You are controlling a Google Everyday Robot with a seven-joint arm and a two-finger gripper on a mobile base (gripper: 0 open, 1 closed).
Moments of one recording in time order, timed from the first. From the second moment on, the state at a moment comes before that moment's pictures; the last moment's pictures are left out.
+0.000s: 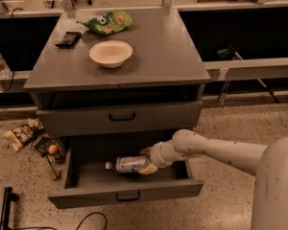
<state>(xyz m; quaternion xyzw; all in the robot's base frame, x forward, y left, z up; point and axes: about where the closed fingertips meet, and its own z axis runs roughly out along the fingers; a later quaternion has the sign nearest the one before) 0.591 0.000 0.432 -0.66 0.66 0.18 0.31</state>
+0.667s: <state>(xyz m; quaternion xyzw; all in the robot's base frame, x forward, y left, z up) 0.598 -0.008 0.426 -0.64 0.68 0.20 0.31</state>
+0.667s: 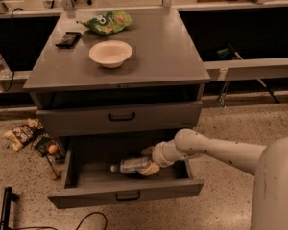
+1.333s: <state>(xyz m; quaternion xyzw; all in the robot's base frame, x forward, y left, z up) 0.588 -0.043 0.477 -0.57 0.72 0.19 0.33</state>
